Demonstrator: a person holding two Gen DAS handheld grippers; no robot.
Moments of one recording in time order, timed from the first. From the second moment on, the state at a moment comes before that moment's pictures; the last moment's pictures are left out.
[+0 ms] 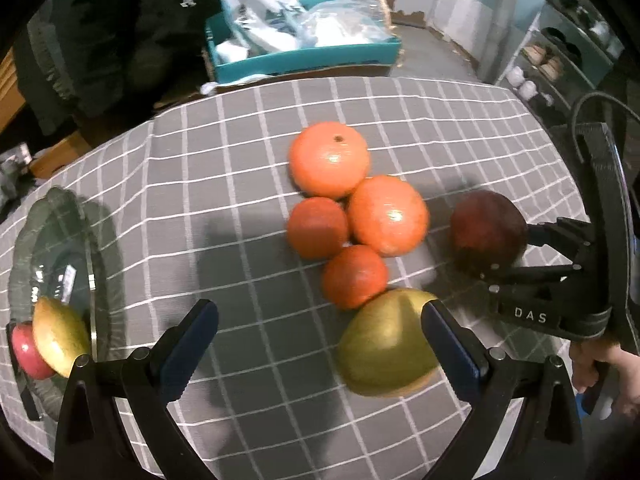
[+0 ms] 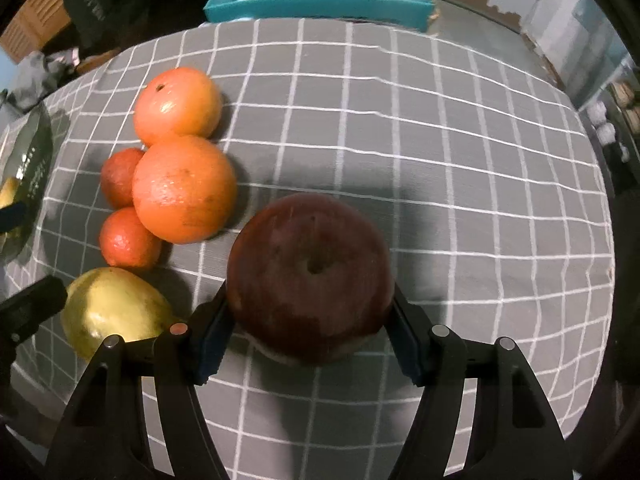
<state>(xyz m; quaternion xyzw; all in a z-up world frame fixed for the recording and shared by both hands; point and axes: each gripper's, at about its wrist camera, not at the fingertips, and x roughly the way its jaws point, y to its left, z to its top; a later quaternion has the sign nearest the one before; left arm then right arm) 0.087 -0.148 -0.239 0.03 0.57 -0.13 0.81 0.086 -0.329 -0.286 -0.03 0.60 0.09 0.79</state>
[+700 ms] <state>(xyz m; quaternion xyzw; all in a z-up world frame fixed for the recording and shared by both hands) 0.078 -0.195 -0.282 0.04 0.62 -0.15 0.77 0.058 -0.368 -0.258 0.01 0.59 0.05 0.81</state>
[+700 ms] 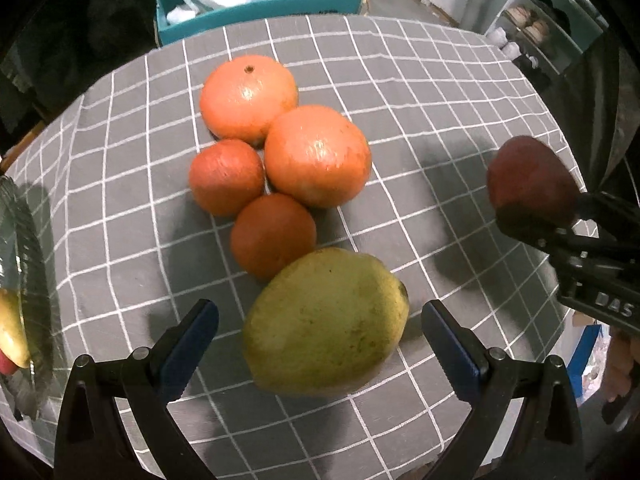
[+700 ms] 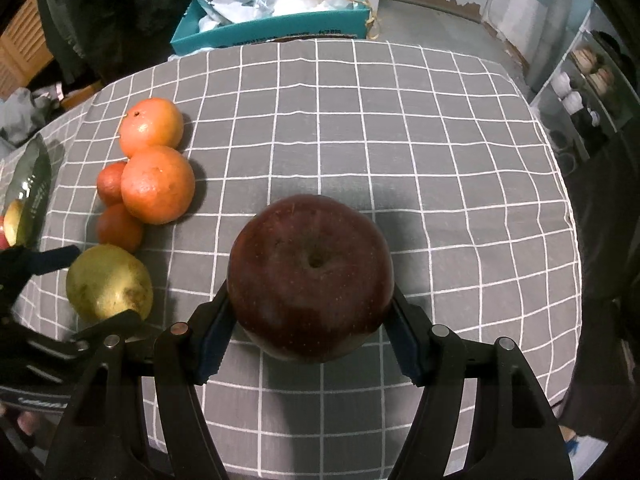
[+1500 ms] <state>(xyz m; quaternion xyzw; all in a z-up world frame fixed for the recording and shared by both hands) 0.066 -0.181 -0.255 0.03 0.60 -0.17 0.78 0.058 -0.363 -0.232 0.00 0.56 0.06 0.83</state>
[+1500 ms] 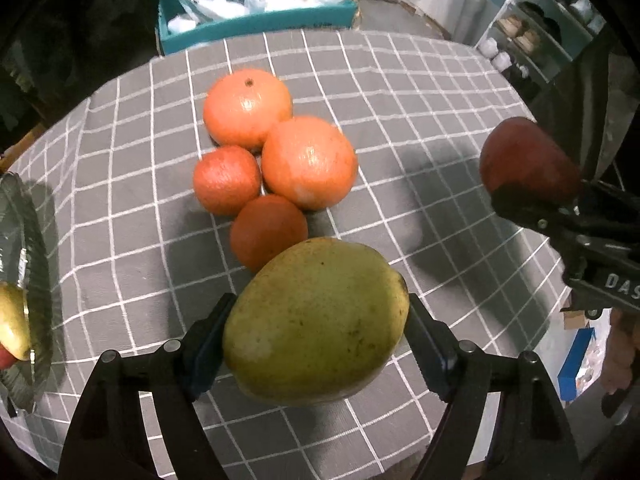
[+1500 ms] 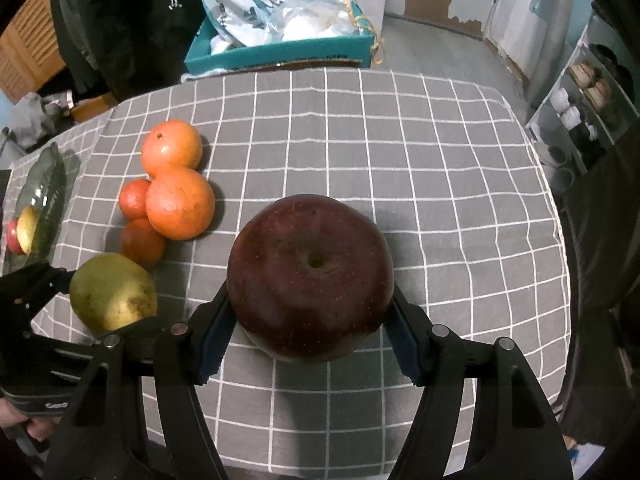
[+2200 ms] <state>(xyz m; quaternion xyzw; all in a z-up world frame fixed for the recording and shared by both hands) 0.062 -0.148 -0.168 0.02 0.50 -0.15 0.85 0.045 -0.339 -0.150 -0.01 0.45 0.09 0.89</state>
